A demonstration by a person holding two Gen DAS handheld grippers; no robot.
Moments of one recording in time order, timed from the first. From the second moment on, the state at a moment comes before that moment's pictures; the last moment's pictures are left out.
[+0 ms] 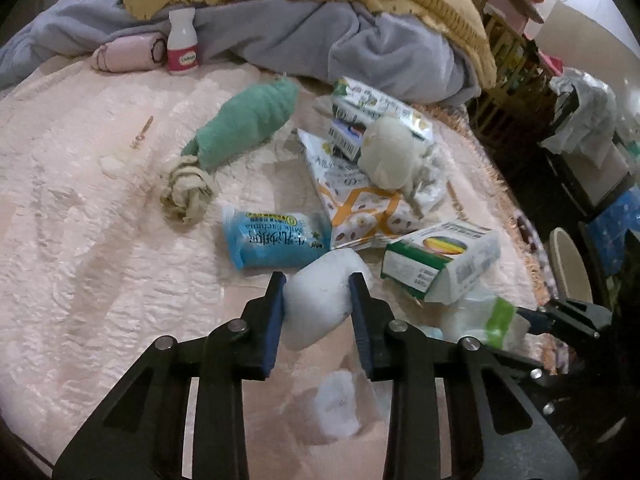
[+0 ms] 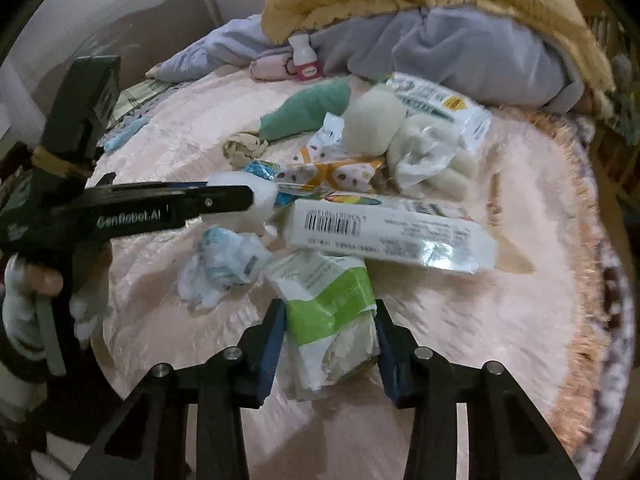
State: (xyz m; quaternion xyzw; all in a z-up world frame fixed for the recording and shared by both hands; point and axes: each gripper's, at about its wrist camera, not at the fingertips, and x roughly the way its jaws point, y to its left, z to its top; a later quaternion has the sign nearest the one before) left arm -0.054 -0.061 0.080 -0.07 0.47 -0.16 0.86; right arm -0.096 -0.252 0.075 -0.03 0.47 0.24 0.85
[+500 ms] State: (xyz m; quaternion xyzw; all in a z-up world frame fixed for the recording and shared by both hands) left arm -0.089 -0.126 0.147 -0.05 0.41 -0.22 0.88; right arm -0.137 -0.350 0.126 0.05 0.42 0.16 0.89
